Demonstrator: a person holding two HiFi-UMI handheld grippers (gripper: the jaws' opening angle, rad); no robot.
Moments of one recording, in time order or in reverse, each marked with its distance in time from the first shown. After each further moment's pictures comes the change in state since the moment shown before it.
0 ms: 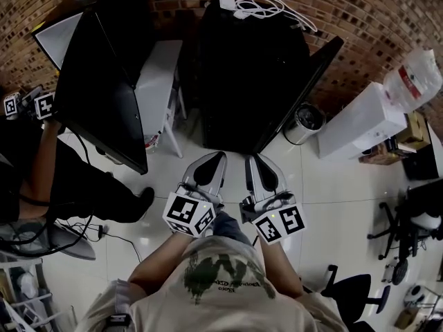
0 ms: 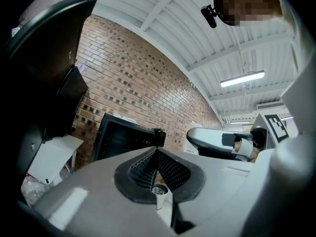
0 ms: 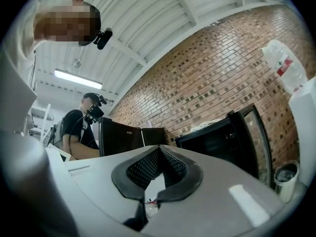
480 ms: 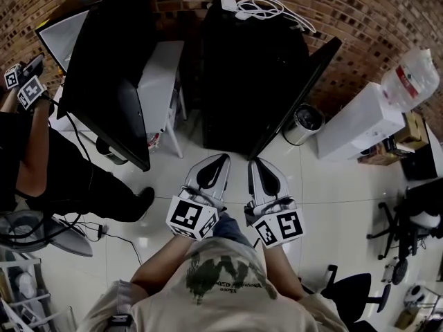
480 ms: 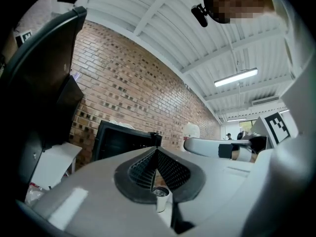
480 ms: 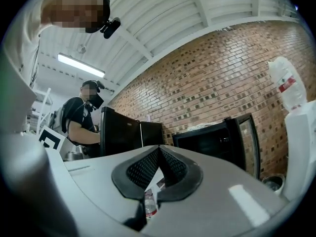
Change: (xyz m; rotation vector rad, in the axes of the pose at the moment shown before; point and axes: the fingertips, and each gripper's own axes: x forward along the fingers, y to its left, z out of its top) left arm -0.018 -0.019 0.009 0.066 -0.035 -0.025; right arm -0.021 0.010 -0.009 -0.122 0.061 -0.055
